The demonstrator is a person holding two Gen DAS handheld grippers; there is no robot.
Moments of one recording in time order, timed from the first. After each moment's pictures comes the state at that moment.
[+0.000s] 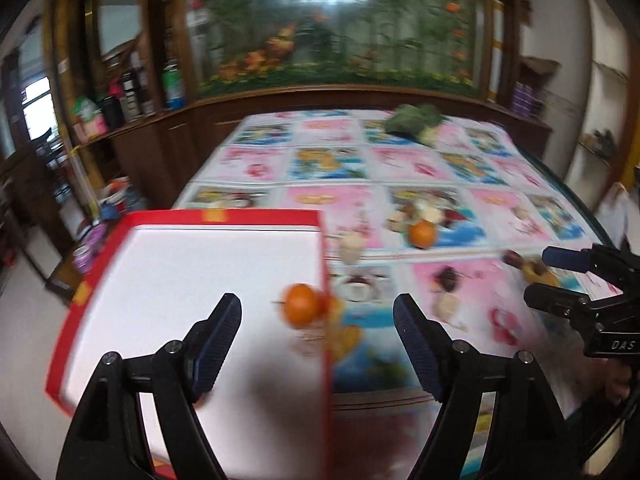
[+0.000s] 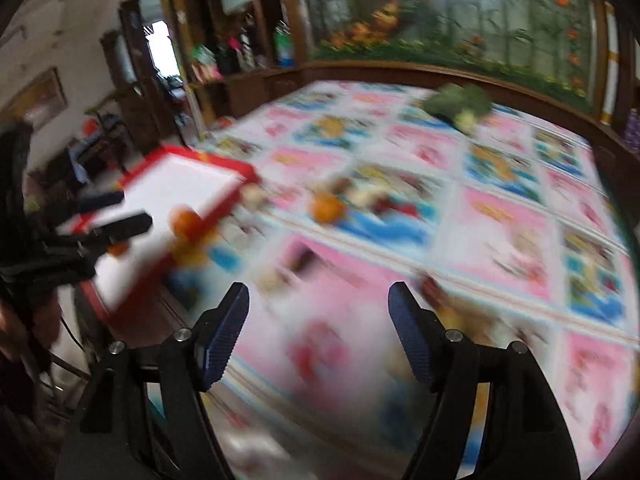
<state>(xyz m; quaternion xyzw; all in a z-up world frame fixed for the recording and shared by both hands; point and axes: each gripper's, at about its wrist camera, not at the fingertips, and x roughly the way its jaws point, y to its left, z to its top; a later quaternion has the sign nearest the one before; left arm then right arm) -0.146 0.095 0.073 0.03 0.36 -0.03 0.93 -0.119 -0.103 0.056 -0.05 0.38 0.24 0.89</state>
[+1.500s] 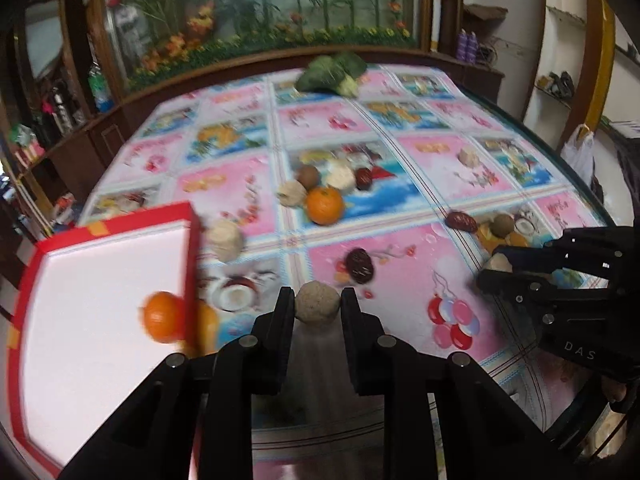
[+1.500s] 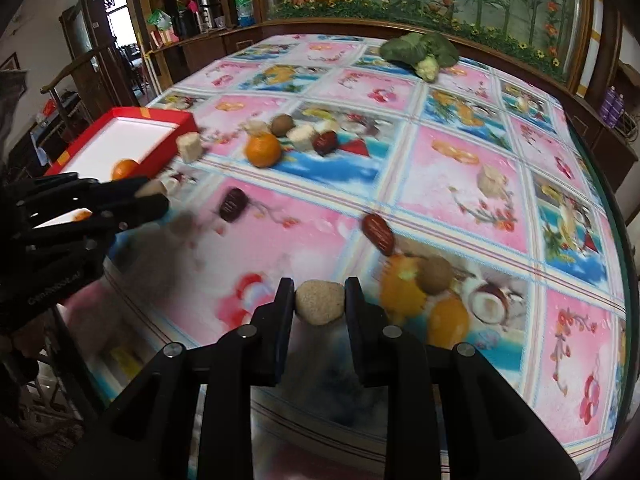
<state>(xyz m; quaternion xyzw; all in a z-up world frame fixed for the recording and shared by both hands) -0.116 0.035 0.049 0.08 0.40 -0.09 0.91 -0.104 -0.104 0.033 -0.06 0.45 0.18 0.87</state>
